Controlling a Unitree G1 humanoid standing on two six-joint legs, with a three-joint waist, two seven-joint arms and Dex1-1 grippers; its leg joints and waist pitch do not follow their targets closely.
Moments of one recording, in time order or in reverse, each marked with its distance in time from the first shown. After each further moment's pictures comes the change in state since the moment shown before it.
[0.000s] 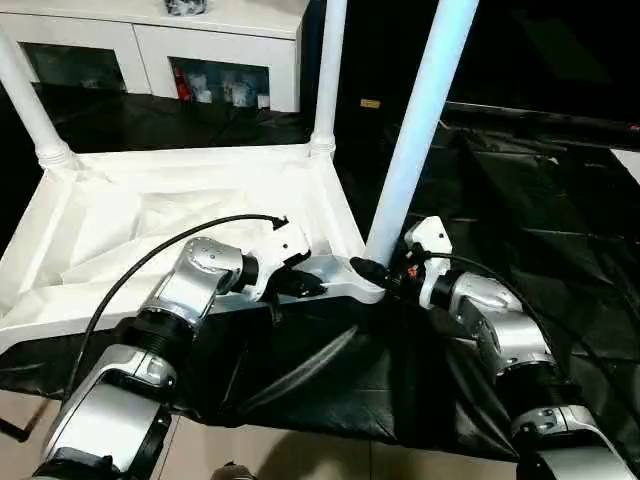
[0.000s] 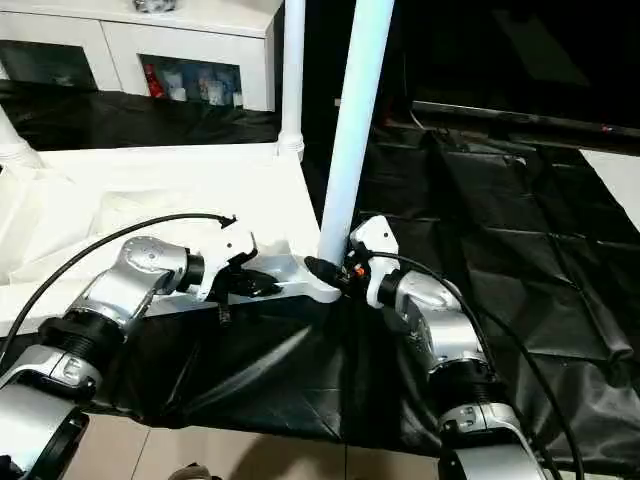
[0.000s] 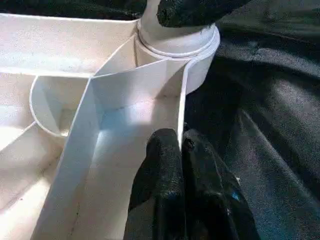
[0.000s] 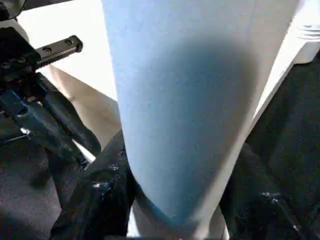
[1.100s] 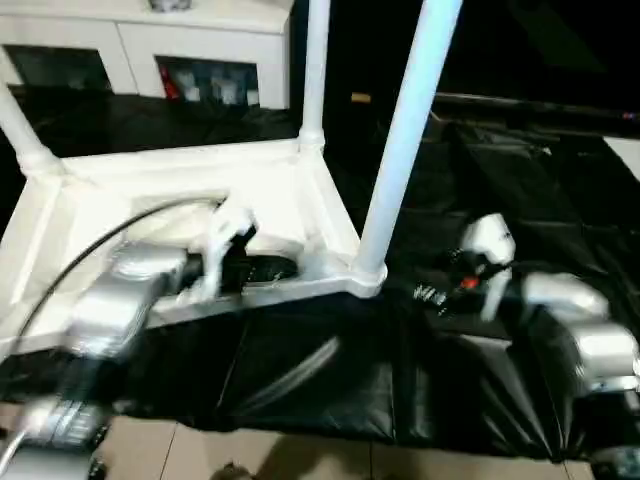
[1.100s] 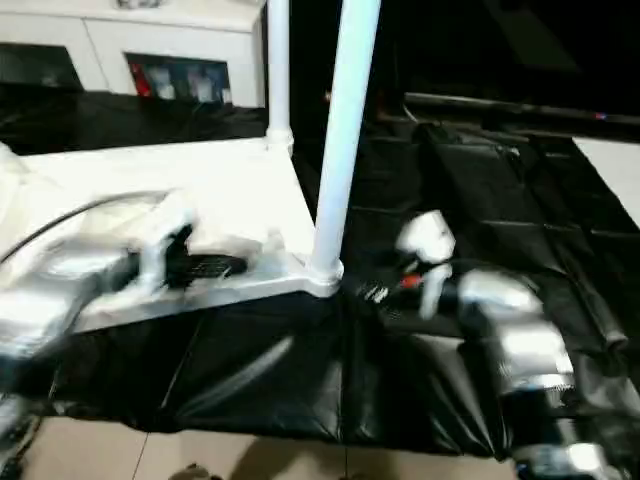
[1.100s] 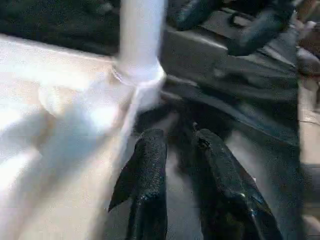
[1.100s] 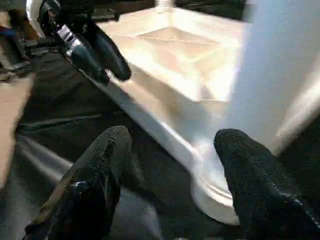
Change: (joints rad) left arm 0.328 0.249 0.165 -0.696 -0.317 0.458 -0.096; right arm 0.155 -0.214 0.060 -0.404 0.197 0.222 0.280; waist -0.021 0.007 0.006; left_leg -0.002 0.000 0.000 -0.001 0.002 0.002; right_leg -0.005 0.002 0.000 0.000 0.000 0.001
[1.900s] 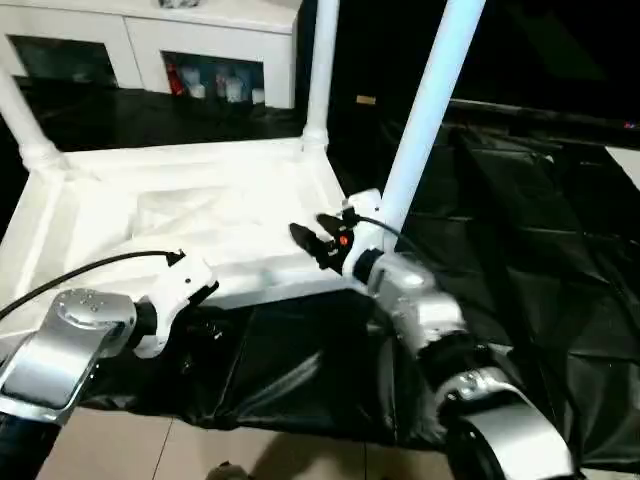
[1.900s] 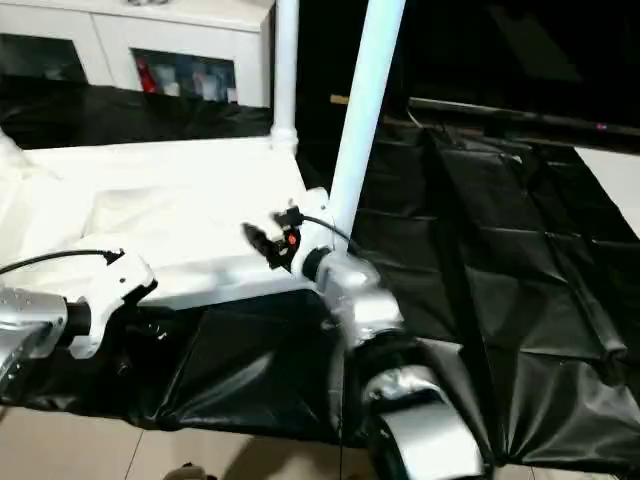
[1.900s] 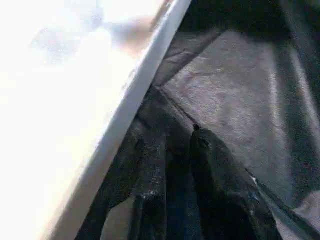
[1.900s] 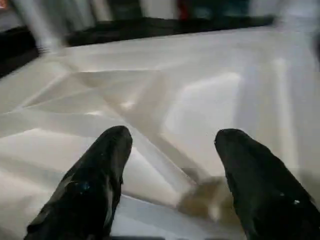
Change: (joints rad) left arm 0.154 0.149 -0.032 -0.134 0.142 0.143 0.240; right arm -0.373 0.492 -0.099 0.698 -0.085 -0.268 -0.781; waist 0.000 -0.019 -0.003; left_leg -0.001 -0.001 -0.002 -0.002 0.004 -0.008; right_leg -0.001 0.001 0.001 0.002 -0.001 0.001
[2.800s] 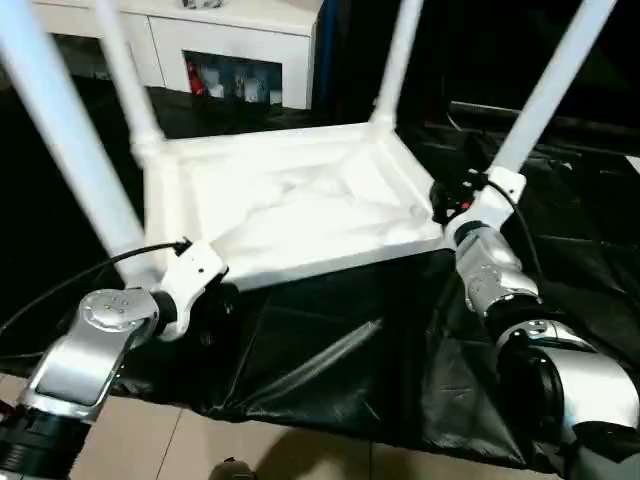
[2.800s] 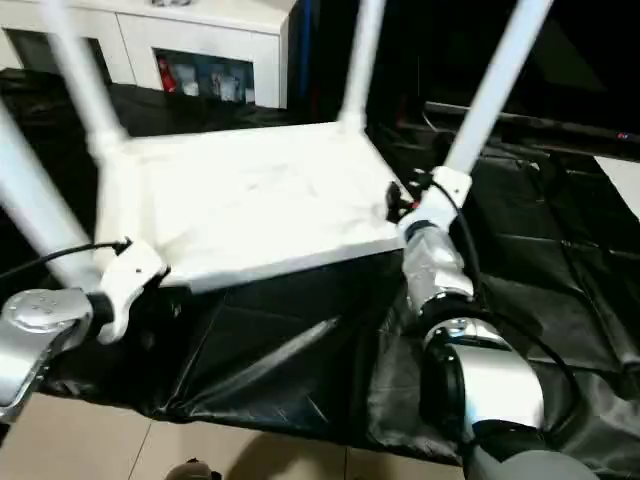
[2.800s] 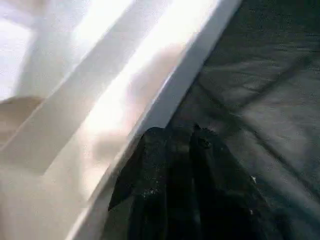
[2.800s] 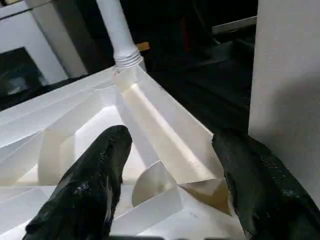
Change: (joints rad) left arm -0.022 -0.111 0.006 0.118 0.078 -0.216 0.265; right arm -0.172 -0.275 -0.307 0.325 0.100 -0.195 -0.272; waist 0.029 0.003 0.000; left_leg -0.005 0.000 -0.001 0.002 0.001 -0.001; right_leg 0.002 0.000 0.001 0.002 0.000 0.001
